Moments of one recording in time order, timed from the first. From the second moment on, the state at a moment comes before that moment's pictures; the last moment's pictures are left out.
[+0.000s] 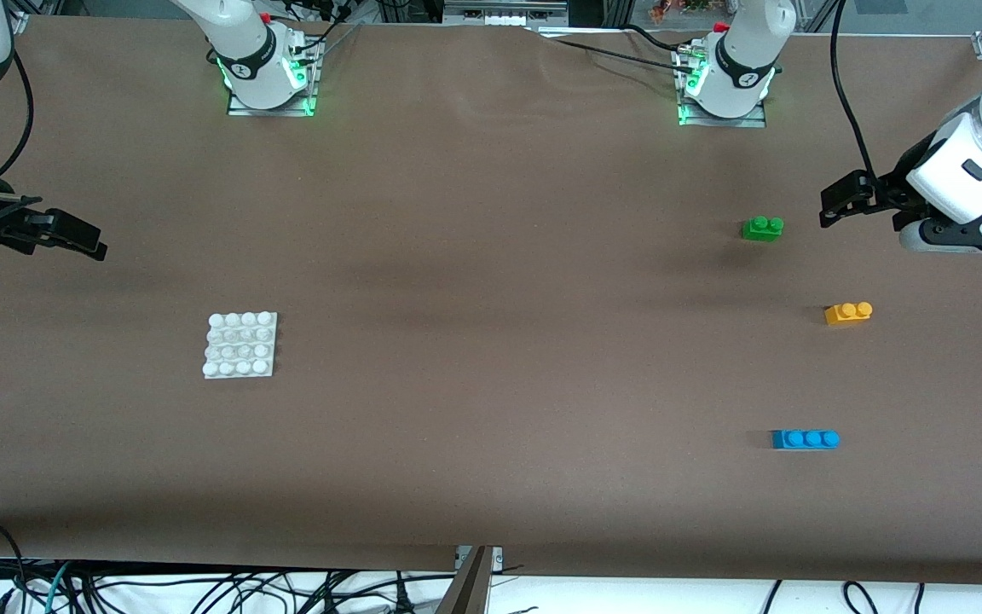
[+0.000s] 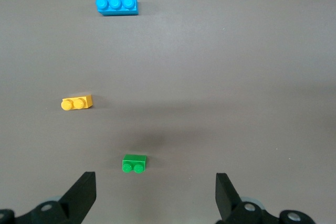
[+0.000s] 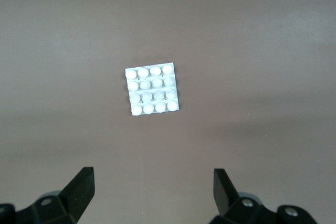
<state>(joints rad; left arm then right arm) -0.01 0.05 -0.08 -1.58 -0.02 1.55 -0.09 0.12 0.14 -0.14 -1.51 0.03 1.62 0.06</state>
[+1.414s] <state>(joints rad) 0.01 0.06 -0.07 -1.58 -0.01 1.55 -0.09 0.12 0.14 -0.15 -1.51 0.03 1.62 0.06</state>
